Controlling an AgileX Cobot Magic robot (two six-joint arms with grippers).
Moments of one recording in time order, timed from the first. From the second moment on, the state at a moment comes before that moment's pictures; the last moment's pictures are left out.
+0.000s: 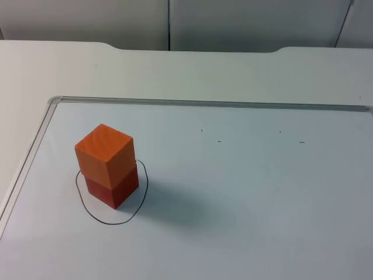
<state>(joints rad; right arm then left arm) 0.95 0.05 -0.57 -0.15 0.94 0.07 -0.44 0.00 -0.52 -0.01 1.09 0.01</state>
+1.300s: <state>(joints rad) 0.96 0.00 -0.52 -0.08 1.08 0.12 -0.44 0.00 -0.52 -0.01 1.09 0.00</state>
